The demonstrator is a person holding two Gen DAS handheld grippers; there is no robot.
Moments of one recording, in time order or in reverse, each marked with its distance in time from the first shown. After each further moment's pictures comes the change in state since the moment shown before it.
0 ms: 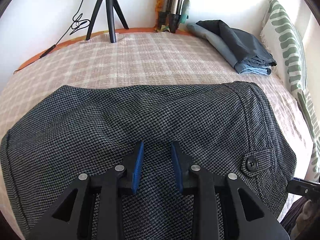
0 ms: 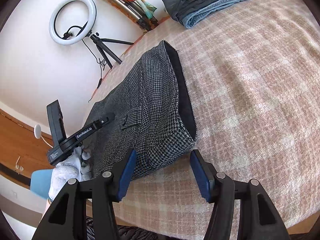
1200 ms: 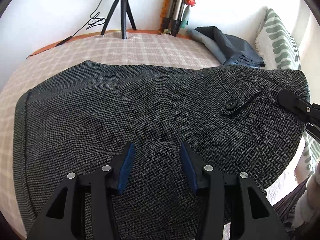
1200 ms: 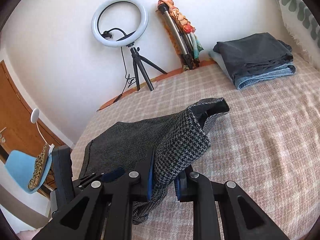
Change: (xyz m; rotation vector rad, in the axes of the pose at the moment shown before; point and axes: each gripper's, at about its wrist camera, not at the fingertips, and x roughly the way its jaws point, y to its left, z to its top) left arm -0.055 0.009 -0.053 -0.108 -0.054 -0.031; right arm -0.013 0.118 0.011 -0.346 -0.229 -0.080
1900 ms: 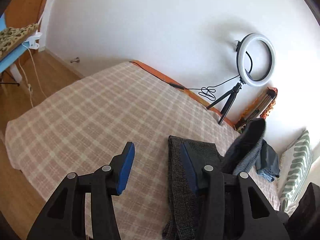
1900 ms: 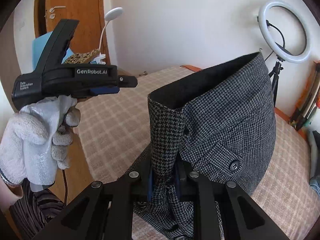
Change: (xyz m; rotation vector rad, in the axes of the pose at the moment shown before) left arm -0.146 0.228 -0.024 -0.568 -0.358 0.147; right arm 0.097 0.251 -0.089 -0.827 0.256 0.196
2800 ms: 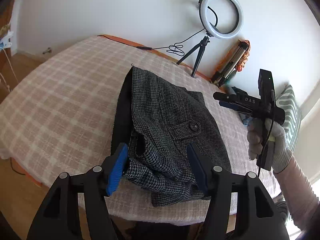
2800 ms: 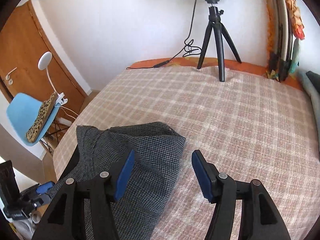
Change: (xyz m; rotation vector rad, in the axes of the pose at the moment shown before) left arm -0.009 -0.038 -0.076 0.186 0.191 -0.131; right arm 0.045 -0.231 0.004 0.538 0.045 0.049
